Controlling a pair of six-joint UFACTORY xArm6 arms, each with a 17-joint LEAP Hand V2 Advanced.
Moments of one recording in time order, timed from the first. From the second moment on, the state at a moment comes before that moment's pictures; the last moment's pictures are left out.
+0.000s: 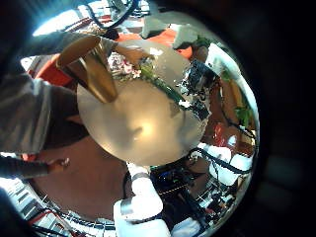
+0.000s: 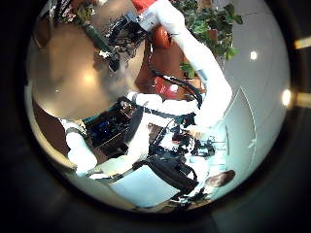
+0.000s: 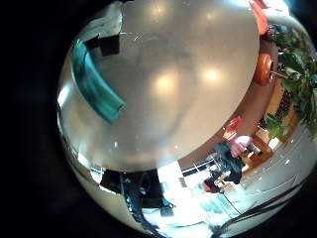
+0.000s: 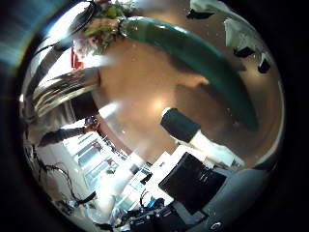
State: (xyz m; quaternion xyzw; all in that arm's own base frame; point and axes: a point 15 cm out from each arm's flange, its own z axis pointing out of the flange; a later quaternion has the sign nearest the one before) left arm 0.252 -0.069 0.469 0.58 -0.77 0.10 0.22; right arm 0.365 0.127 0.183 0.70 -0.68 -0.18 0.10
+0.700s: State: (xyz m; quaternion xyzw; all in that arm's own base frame) left arm 0.256 -0.064 0.465 0.59 -0.77 0.10 0.23; right arm 0.410 0.127 0.186 0.71 -0.69 -0.13 0.08
